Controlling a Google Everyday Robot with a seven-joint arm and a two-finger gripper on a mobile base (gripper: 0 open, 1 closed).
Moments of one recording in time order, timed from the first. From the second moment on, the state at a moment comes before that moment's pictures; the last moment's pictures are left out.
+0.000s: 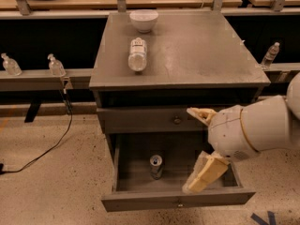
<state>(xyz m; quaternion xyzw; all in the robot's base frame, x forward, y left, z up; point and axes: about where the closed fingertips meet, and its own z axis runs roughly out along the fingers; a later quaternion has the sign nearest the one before) 0.396 -0.094 0.837 -0.62 0.70 0.15 0.33</state>
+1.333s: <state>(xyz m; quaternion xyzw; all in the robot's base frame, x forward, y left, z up) 0.462 -0.031 0.701 -0.59 0.61 0.23 0.48</state>
